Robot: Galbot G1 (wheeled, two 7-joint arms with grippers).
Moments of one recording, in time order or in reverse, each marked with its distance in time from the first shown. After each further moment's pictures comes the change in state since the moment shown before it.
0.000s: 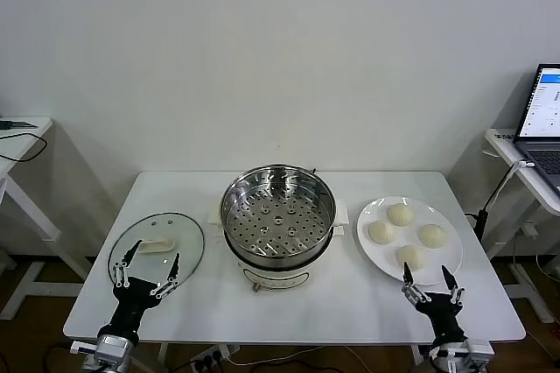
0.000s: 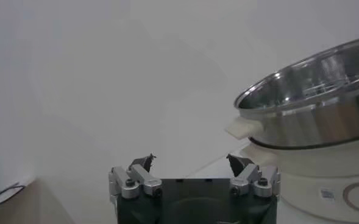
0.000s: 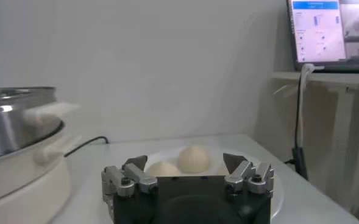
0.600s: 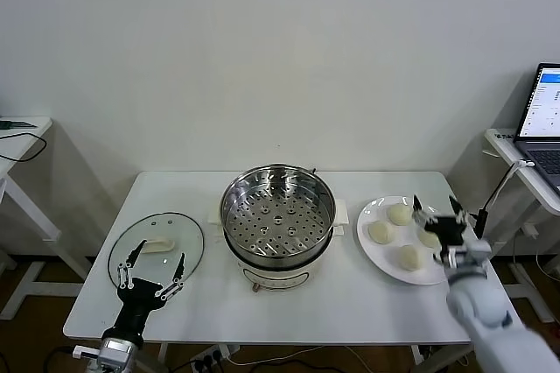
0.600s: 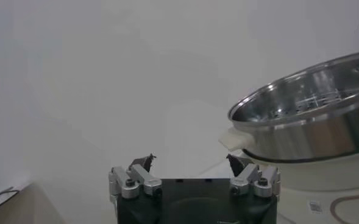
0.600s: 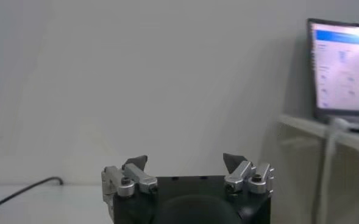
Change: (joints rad) left arm 0.020 -0.012 0.020 -0.035 0.002 0.002 -0.011; right arm 0.706 -0.239 -0.322 -0.452 0.181 -0.151 -0.165
